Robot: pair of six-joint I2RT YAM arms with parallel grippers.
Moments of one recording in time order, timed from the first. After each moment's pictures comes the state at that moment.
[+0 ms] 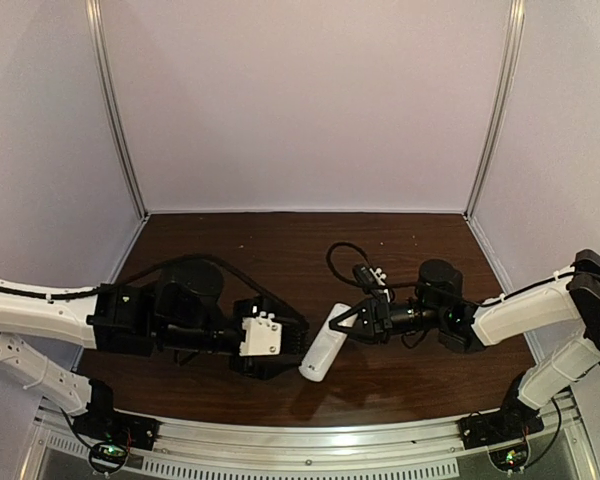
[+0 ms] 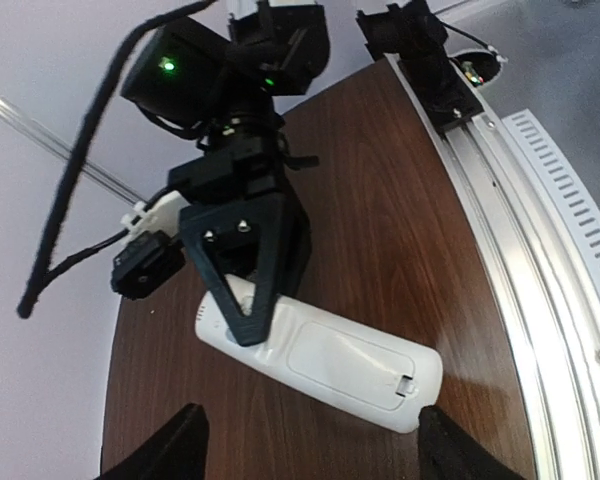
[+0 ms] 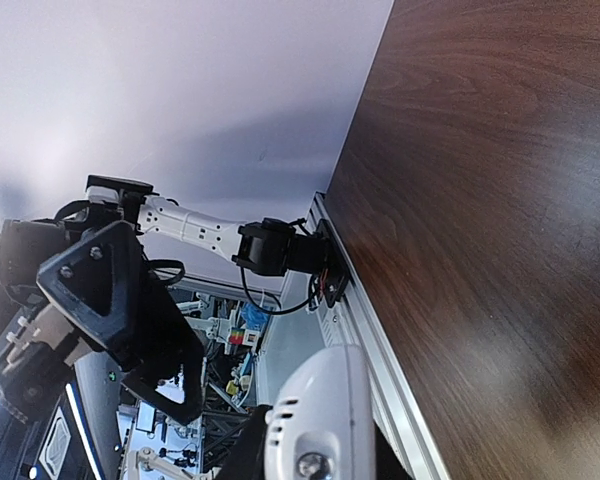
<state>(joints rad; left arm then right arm) -1.30 1.23 0.87 -0.14 0.02 0.67 0.81 1.47 0.50 0.82 -0.78 1.15</state>
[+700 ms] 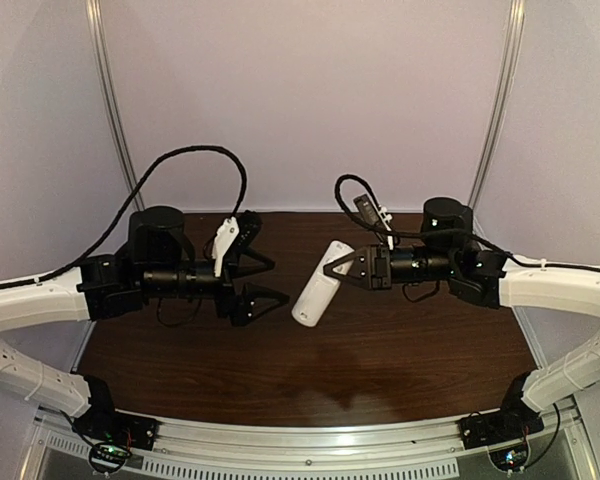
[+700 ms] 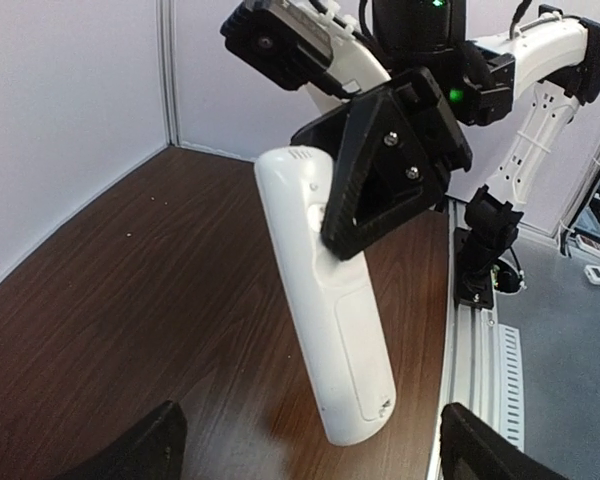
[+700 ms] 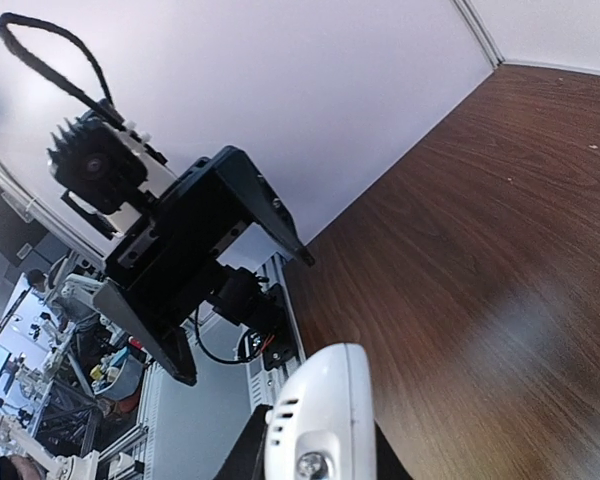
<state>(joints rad) -0.98 1.14 0.87 -0.03 0.31 -0.02 0.80 1.30 0.87 0.27 -0.67 0.62</state>
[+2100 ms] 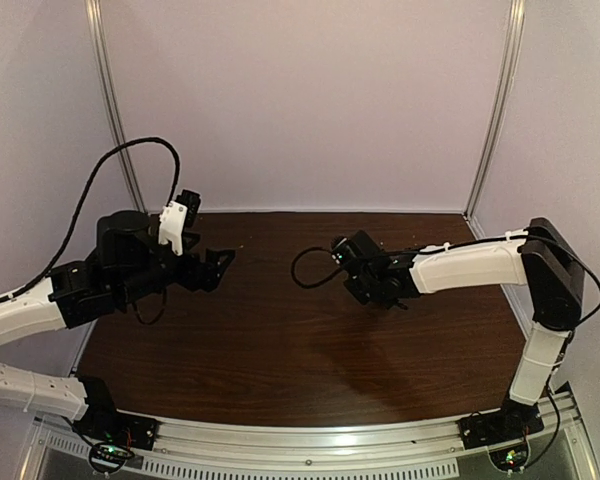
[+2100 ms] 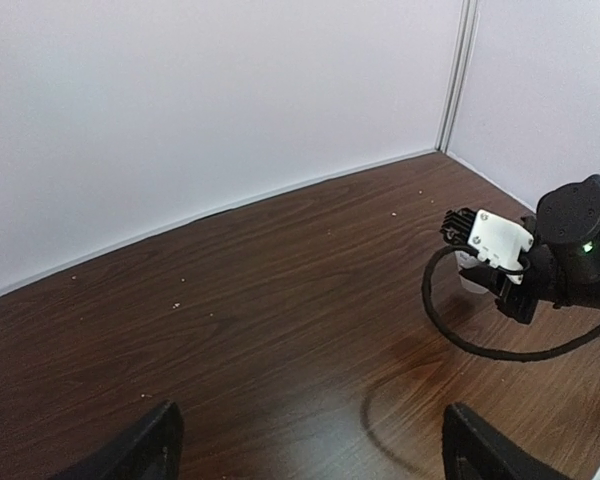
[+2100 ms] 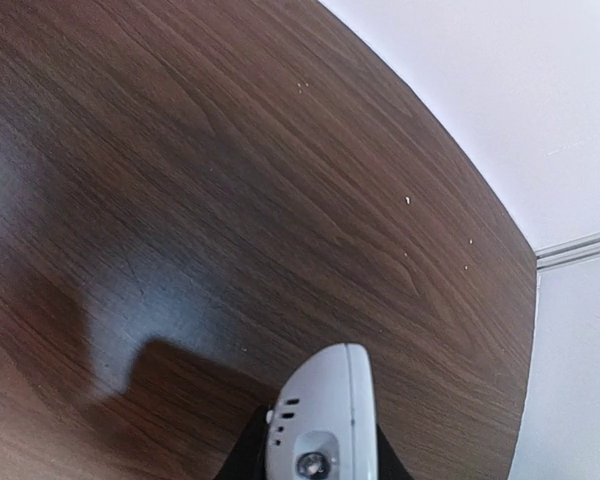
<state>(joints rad) -0.88 0.97 0.80 -0.14 -0.29 -0.15 0.86 1.79 1.16 -0.26 0.67 -0.07</state>
